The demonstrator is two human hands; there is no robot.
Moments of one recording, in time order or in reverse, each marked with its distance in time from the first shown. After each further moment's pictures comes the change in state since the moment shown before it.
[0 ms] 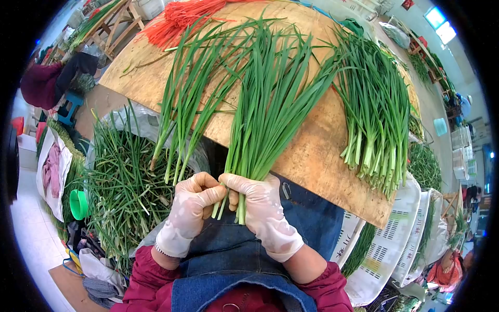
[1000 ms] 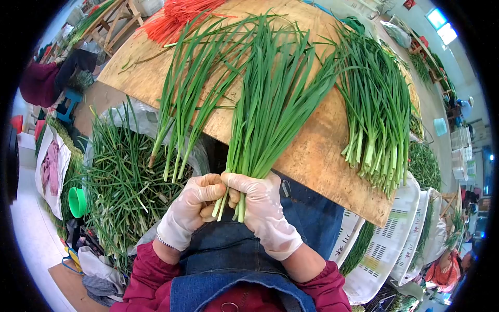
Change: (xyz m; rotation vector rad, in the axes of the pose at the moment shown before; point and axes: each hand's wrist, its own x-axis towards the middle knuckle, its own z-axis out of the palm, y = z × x) left_hand 0.015 -0.011 -0.017 -0.233 -0.342 -0.171; right_hand 0.002 0.005 0.001 0.085 0.011 -0.030
